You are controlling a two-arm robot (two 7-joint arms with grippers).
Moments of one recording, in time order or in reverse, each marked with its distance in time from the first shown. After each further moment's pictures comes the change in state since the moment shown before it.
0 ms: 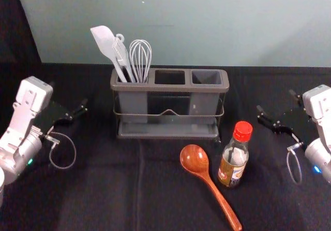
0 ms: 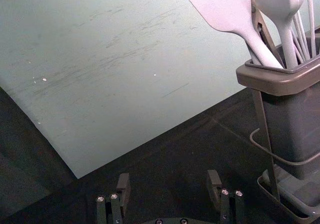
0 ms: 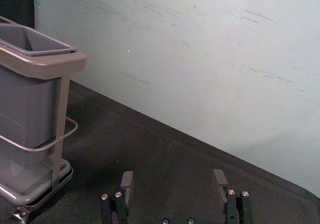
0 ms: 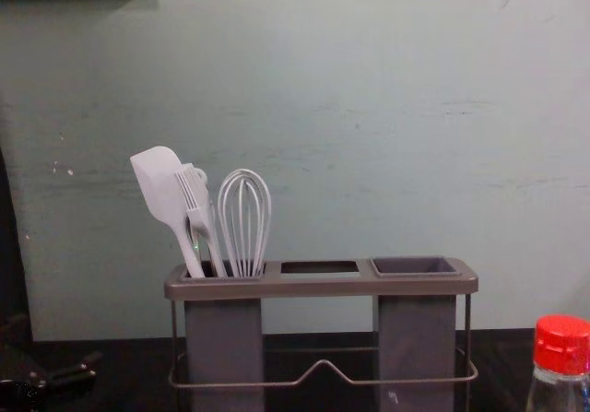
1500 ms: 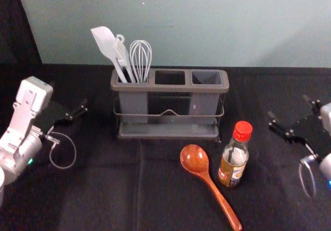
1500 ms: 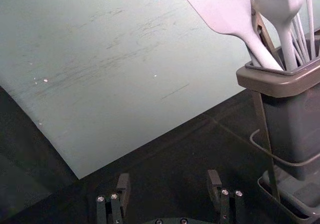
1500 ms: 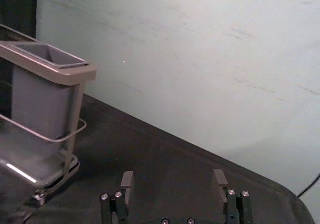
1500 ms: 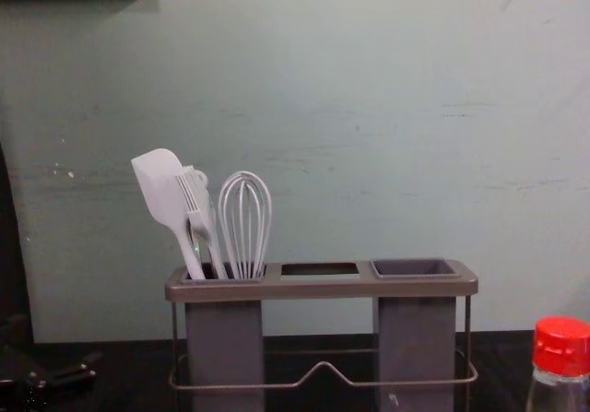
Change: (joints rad) left arm 0.000 0.000 0.000 0.000 0.000 0.000 0.000; right arm -0.158 0.064 0.075 -0.153 -0.018 -0.035 -0.054
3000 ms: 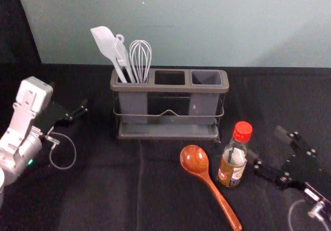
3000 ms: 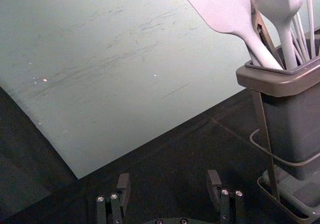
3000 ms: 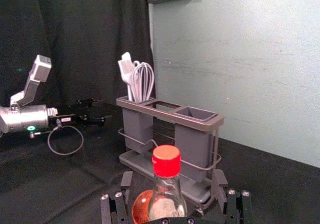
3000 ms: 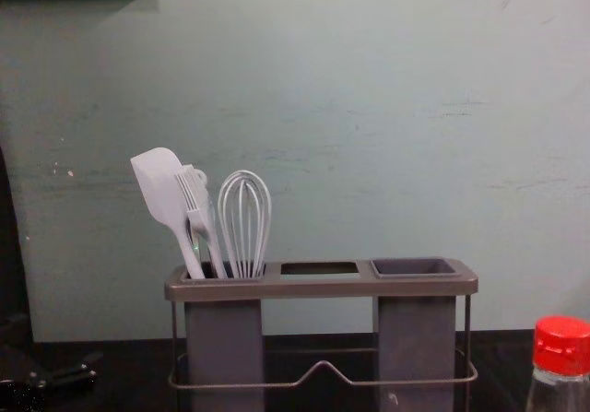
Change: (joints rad) left arm 0.000 0.000 0.000 0.000 0.000 0.000 0.000; right arm -0.360 0.120 0.162 -0.312 0.359 -0.153 0.396
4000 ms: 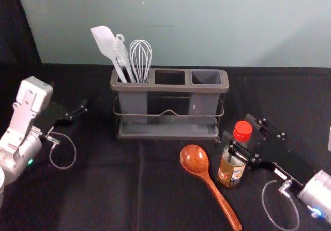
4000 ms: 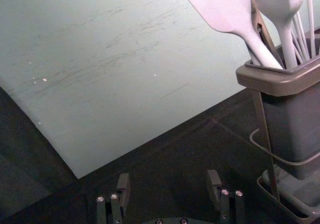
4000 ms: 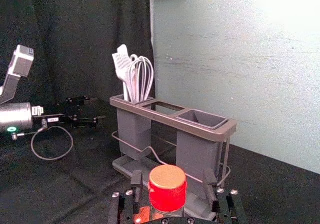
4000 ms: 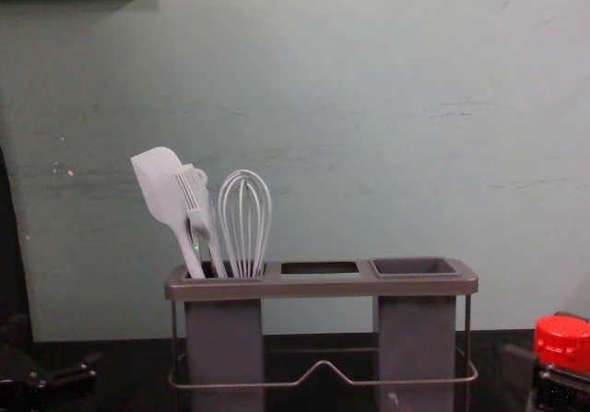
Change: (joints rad) left arm 0.000 0.000 0.000 0.000 0.000 0.000 0.000; right arm 0.194 -0.178 -0.072 0.113 -0.131 0.116 0.035
